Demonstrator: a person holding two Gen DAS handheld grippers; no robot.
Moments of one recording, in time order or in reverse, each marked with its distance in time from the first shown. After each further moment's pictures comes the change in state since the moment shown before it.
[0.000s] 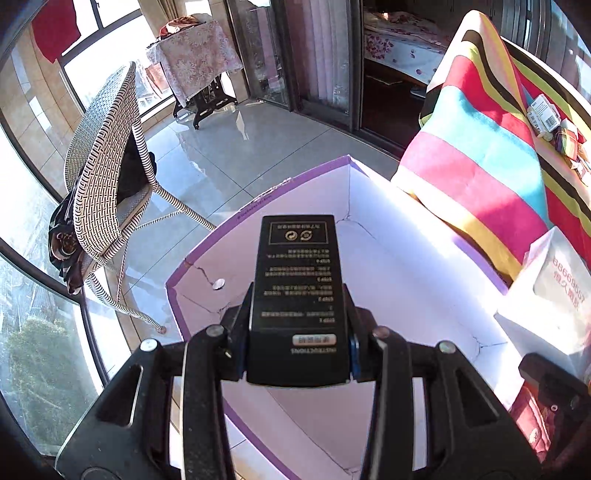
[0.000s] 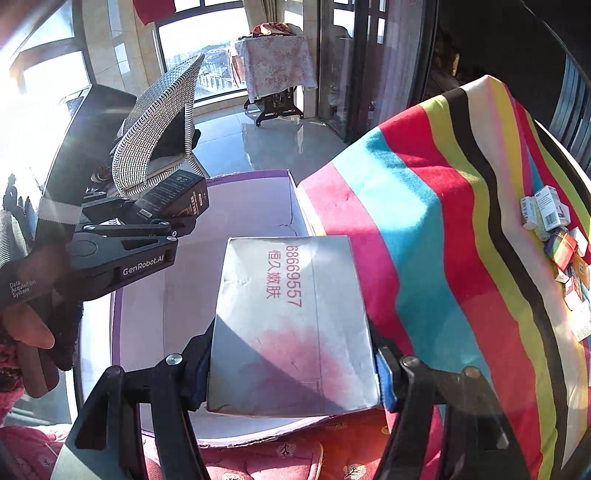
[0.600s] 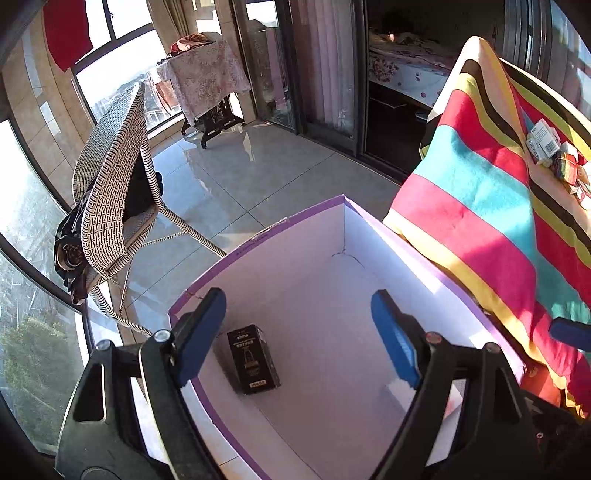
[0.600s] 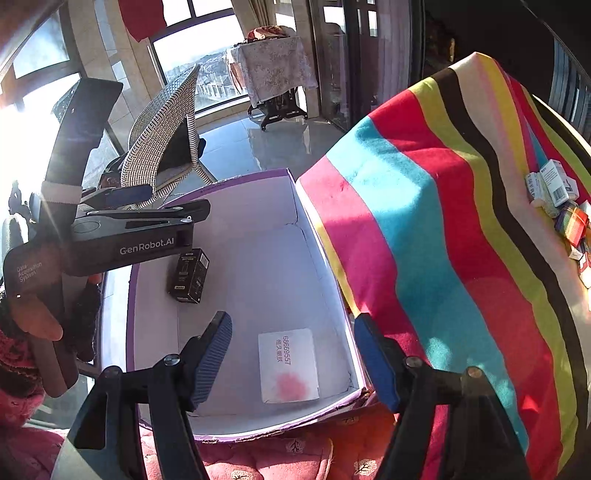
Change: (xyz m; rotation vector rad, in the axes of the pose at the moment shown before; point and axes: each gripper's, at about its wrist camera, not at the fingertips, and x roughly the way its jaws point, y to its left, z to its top) left arm -0.016 -0.015 0.026 -0.001 -0.108 0.004; right arm -0.002 -0.034 -0.006 0.090 -0.013 0.061
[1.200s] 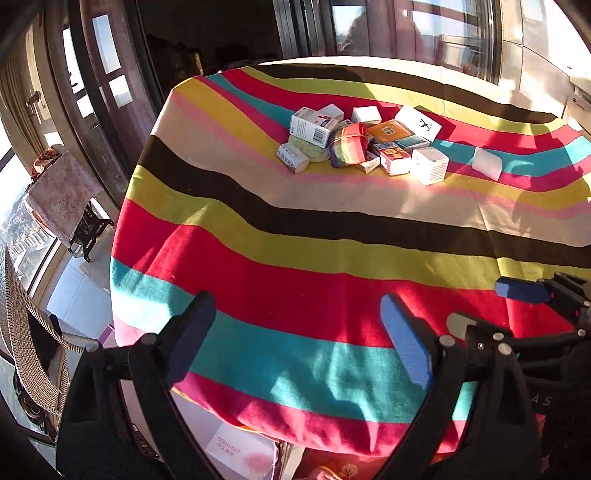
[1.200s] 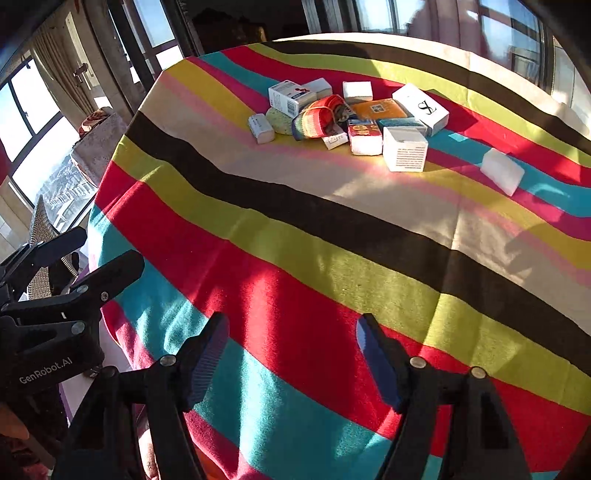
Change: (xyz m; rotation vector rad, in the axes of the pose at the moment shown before) left arm -0.076 -0.262 0.017 0.488 -0.147 -0.377; right arm -0.100 -0.212 -0.097 0.604 -0.104 -0.315
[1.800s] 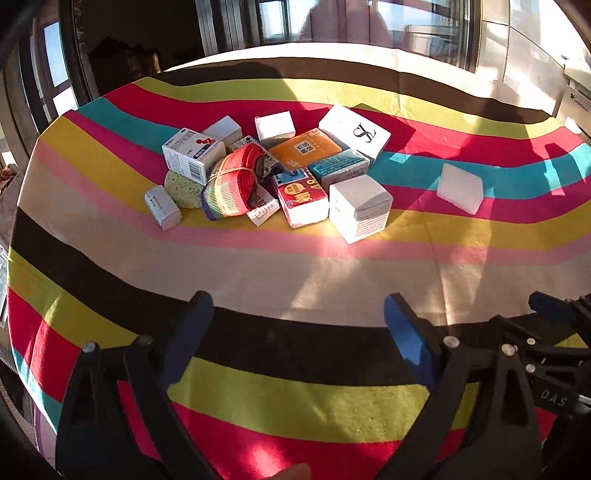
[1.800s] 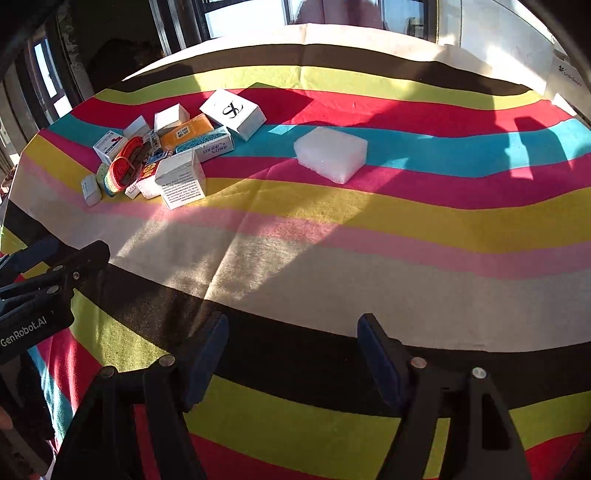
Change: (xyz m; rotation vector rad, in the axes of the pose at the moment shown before) left arm 0.103 -0.099 0.082 0.016 0.022 -0.113; right arm 0.007 -0.160 0.030 0.208 -0.033 -0.262
